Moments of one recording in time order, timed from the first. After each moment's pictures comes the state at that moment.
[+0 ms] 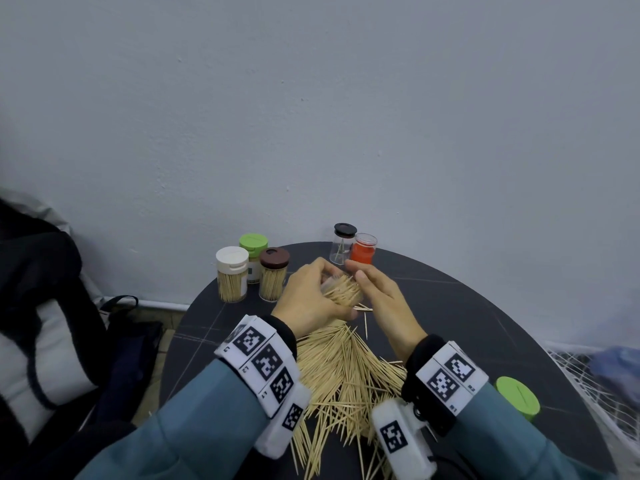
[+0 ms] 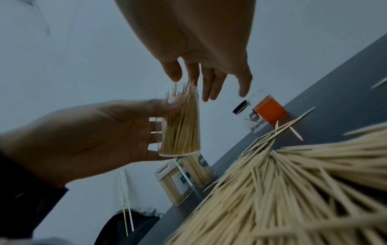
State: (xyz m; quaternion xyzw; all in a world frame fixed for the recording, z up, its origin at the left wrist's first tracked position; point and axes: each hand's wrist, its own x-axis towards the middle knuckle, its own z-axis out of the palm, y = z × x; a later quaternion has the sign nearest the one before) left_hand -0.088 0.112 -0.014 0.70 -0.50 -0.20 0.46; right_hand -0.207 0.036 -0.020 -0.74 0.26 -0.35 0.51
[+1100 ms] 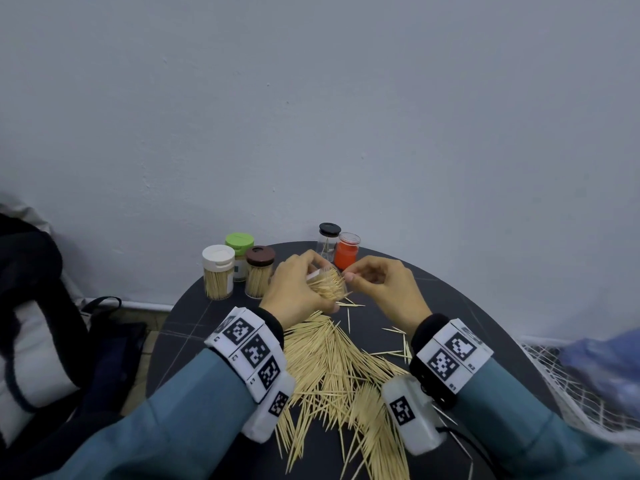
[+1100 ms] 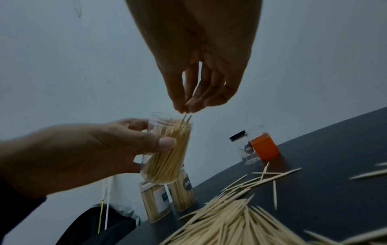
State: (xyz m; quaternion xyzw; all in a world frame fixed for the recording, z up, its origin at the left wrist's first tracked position) left_hand -0.089 0.111 -0.011 0.71 -0.52 -0.14 0.45; right_hand -0.233 0.029 0.009 -0.84 0.29 -0.33 0.32
